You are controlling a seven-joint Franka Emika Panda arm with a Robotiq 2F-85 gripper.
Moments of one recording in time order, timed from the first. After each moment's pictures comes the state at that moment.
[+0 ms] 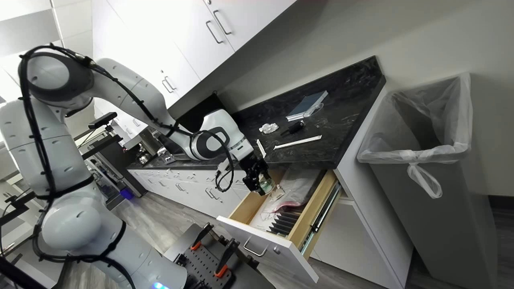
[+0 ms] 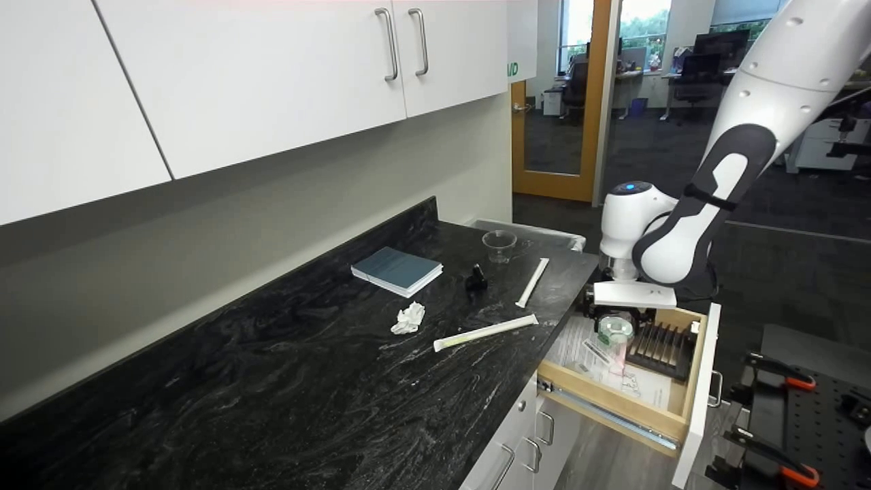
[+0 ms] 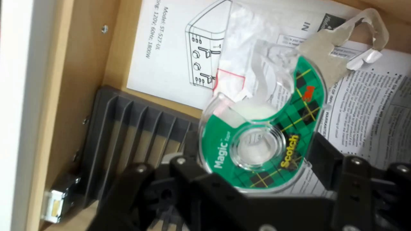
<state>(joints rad) 0.00 0.31 -0.10 -2.54 -0.10 2.84 1.14</state>
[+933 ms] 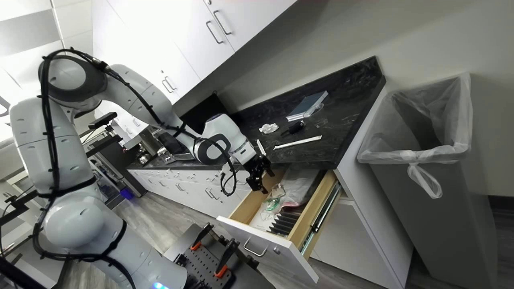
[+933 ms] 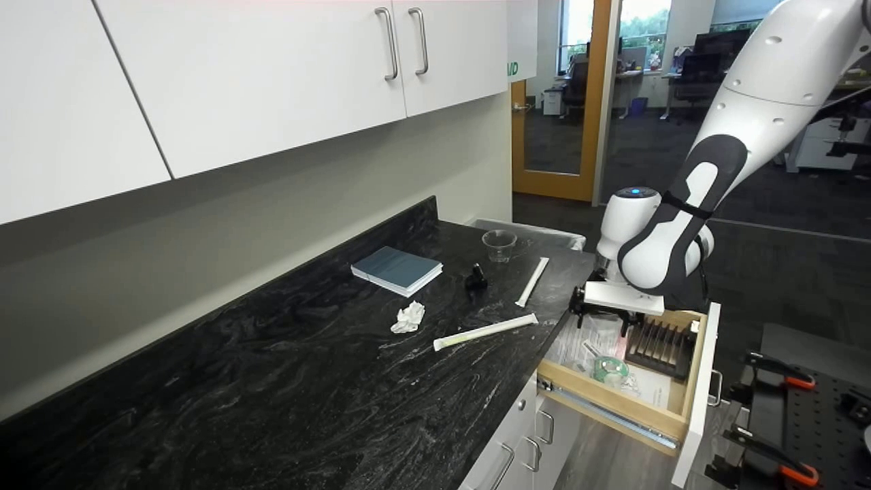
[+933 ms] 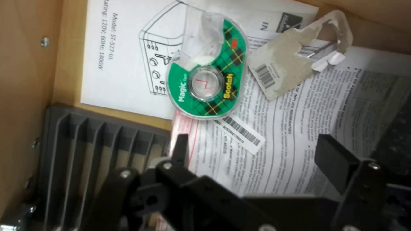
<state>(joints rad) 0.05 0.36 -0.11 -2.53 0.16 2.98 0.99</state>
